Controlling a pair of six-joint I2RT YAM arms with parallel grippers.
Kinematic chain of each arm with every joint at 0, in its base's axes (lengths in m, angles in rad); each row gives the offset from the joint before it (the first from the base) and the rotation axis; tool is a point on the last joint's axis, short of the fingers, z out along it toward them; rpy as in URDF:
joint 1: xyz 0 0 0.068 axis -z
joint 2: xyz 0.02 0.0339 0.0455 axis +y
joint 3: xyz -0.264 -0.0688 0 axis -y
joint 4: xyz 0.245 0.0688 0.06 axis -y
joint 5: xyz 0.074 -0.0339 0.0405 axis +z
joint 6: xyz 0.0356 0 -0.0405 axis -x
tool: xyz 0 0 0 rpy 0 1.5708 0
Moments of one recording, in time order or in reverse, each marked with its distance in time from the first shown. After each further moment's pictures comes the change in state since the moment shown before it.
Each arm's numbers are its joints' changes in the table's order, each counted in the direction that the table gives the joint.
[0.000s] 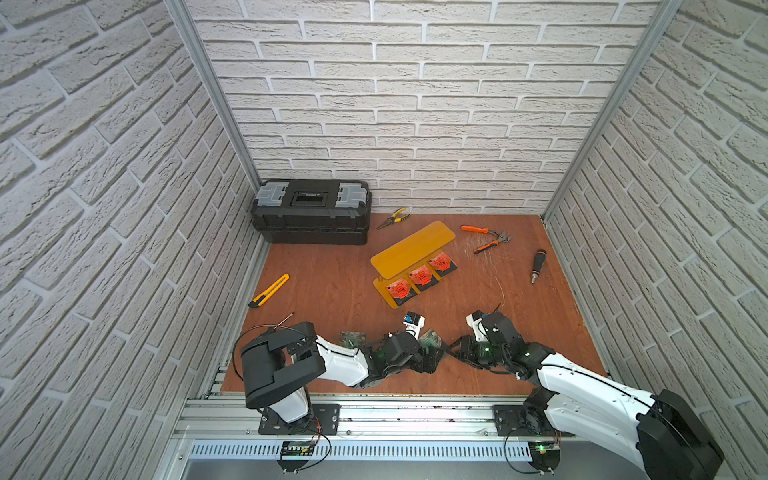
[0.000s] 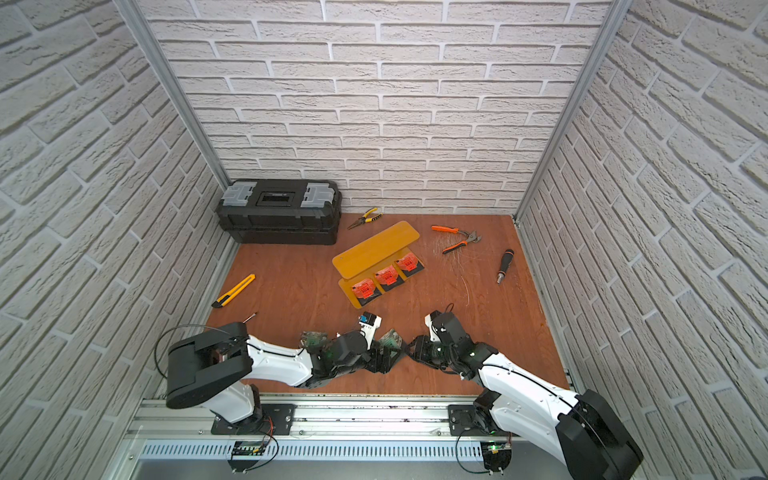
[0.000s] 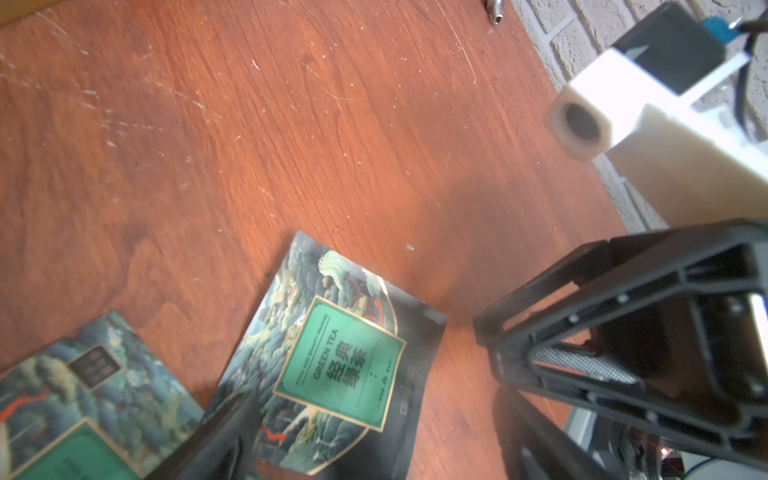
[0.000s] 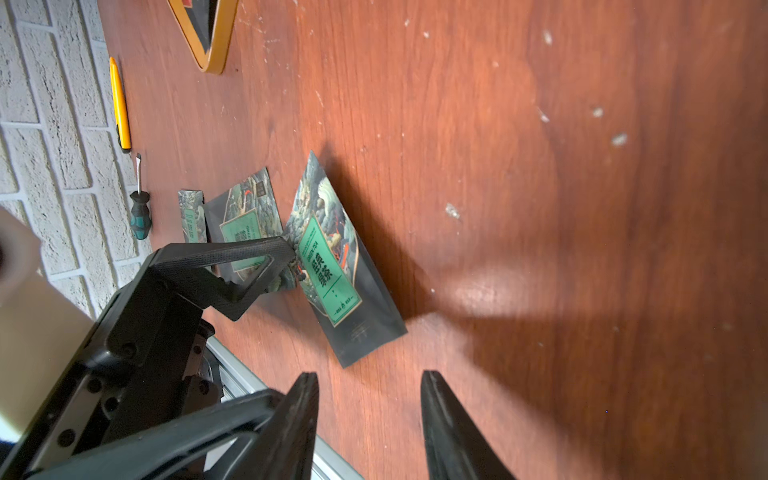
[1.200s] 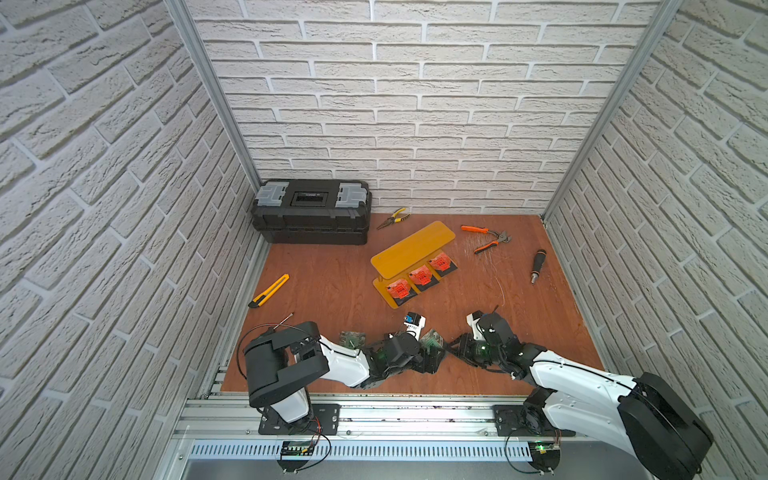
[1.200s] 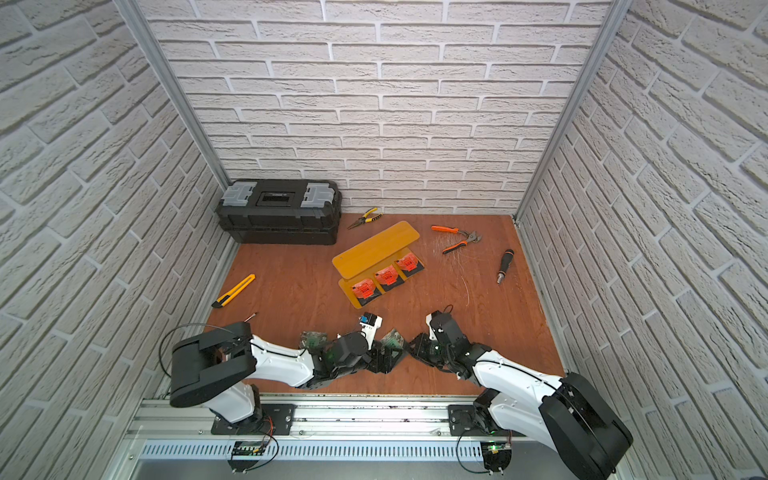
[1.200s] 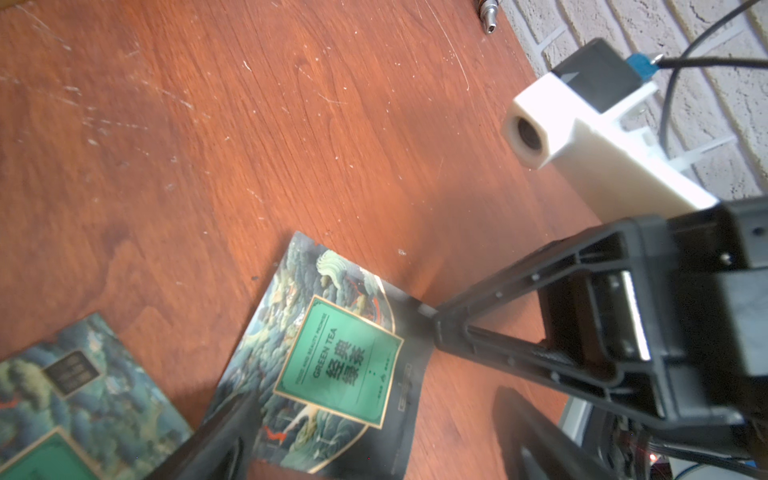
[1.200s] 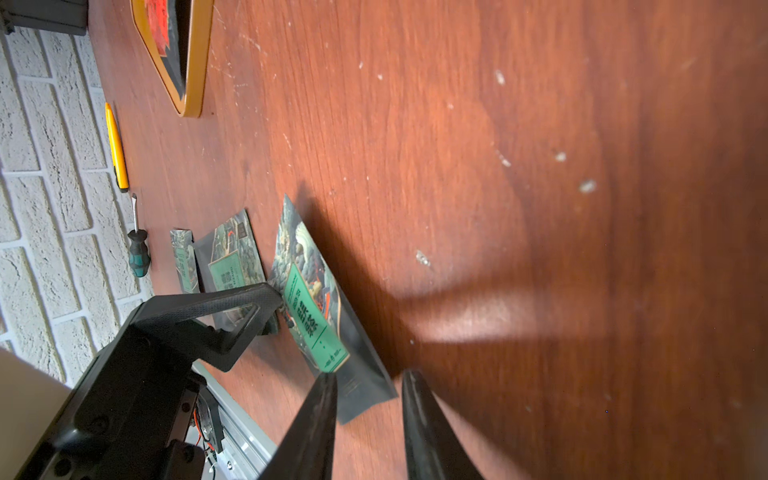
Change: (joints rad) left arm 0.007 0.018 0.000 0.036 0.005 0.026; right arm -0.001 0.119 -0.028 0.166 -0.047 -0.070
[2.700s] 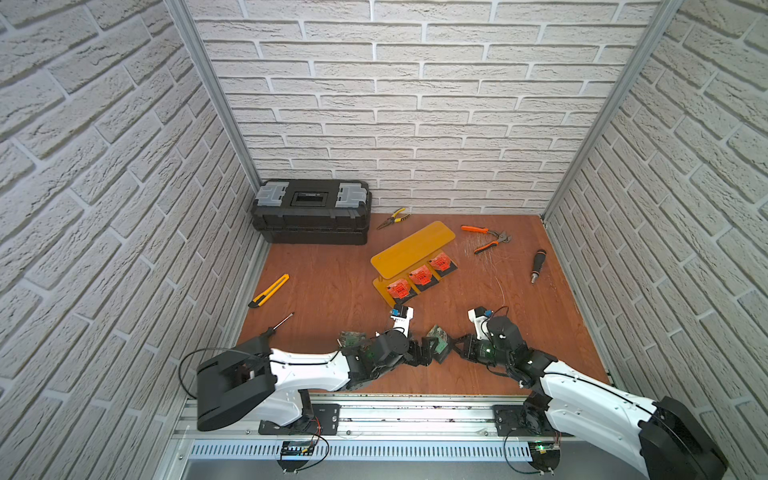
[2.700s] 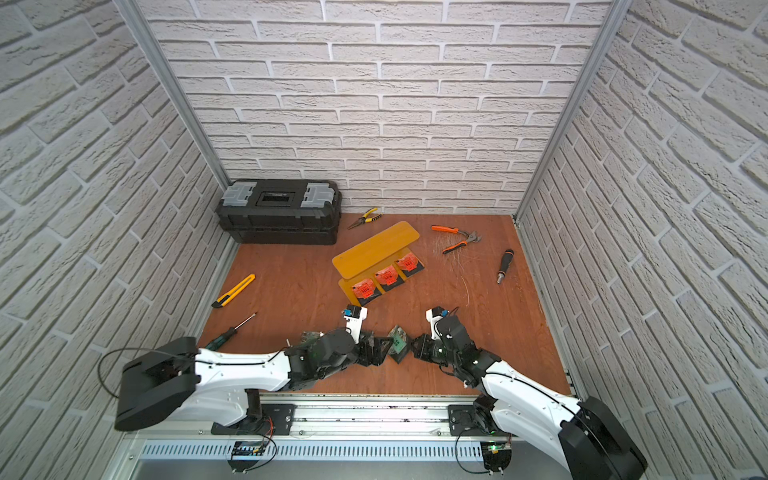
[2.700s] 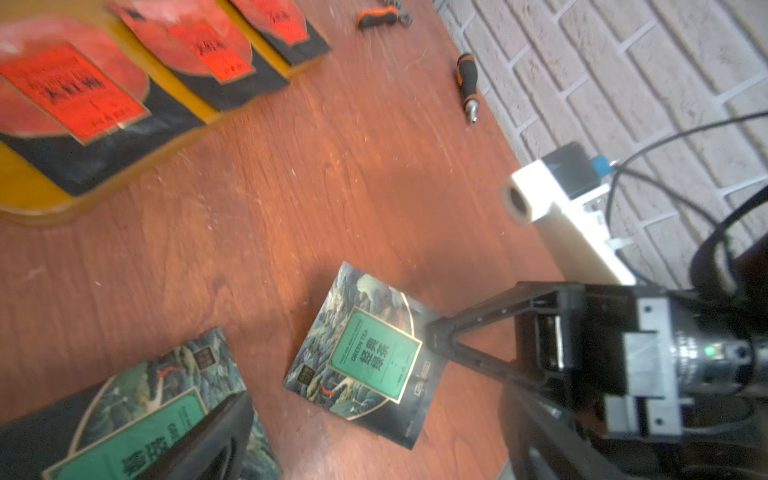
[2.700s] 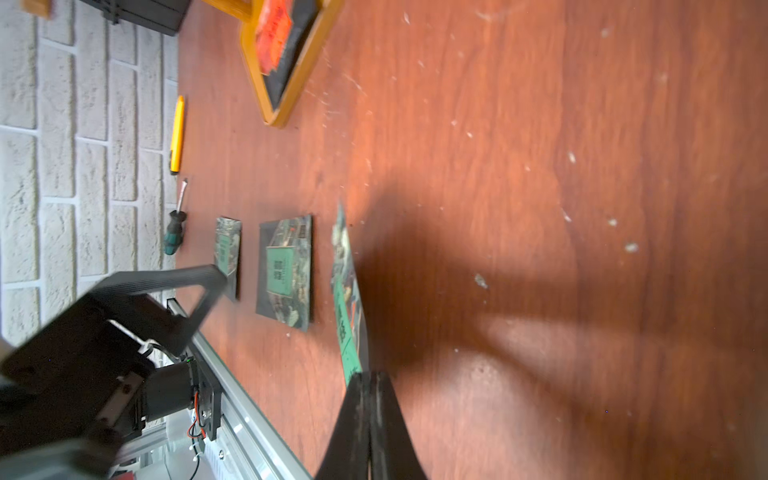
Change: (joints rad) left arm 0.002 -0.343 -0.024 -0.230 0.146 0.011; right arm -0.001 -0.198 -0.049 0.024 -0.015 0.129
